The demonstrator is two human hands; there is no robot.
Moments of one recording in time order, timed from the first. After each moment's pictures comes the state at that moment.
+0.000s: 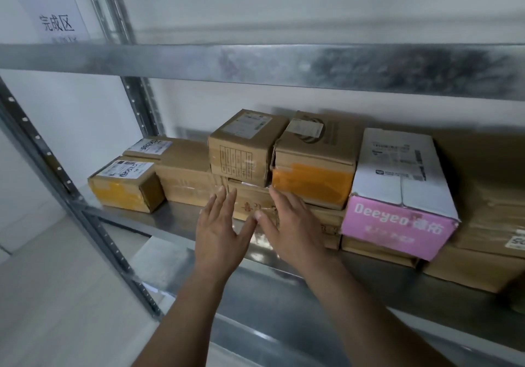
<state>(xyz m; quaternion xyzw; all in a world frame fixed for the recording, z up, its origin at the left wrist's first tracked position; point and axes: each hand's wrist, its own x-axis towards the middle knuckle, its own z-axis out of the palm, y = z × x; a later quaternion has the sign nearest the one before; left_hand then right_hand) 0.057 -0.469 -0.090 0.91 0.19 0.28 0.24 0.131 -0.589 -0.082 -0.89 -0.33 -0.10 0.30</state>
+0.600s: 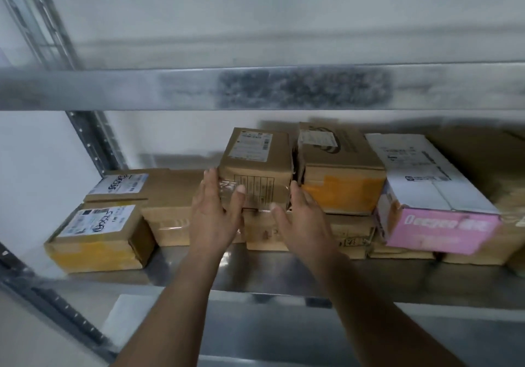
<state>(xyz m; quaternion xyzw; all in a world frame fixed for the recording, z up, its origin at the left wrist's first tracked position) 0.125 -0.348 -0.051 0.88 0.08 0.26 0.39 0.149 -0.507 -0.063 -0.92 -0.14 -0.11 0.35</state>
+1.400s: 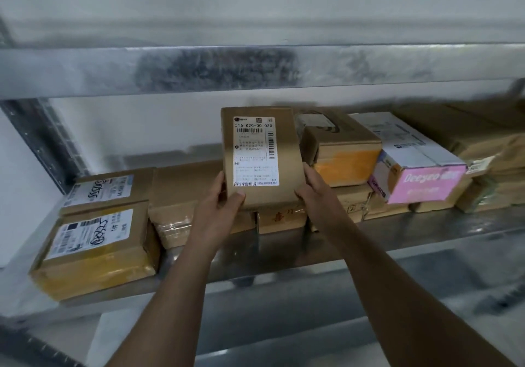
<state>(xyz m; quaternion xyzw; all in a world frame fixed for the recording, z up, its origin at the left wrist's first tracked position) 0.111 -0.279 -0.059 0.80 0.00 0.08 0.60 0.118 -0.471 -0.053 -0.81 -0.05 -0.05 0.58</state>
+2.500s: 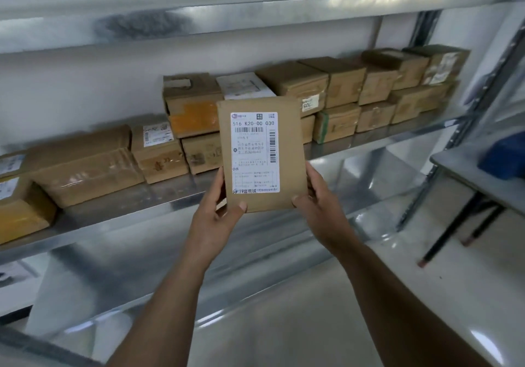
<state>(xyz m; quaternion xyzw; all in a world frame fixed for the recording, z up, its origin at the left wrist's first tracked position) -0.108 -0.514 -0.081 0.77 -0.15 0.01 0.62 -0.146 -0.707 -0.080 -0.80 -0.01 -0.15 0.57</state>
